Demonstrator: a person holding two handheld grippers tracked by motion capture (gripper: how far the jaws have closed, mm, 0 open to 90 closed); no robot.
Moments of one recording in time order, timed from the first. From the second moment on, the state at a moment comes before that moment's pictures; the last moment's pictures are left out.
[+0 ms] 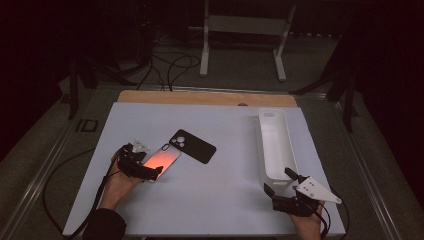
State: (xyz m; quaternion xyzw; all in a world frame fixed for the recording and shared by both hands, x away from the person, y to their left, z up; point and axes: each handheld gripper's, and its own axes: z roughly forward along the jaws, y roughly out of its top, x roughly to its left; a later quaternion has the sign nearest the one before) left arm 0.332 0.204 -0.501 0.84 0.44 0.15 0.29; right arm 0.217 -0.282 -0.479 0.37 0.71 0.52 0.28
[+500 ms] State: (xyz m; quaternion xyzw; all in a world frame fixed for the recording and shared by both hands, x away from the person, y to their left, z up) left arm 0.337 0.189 -0.509 0.87 0.42 0.13 0.23; right arm 0.217 -0.281 -0.480 0.38 0.72 0.52 0.28
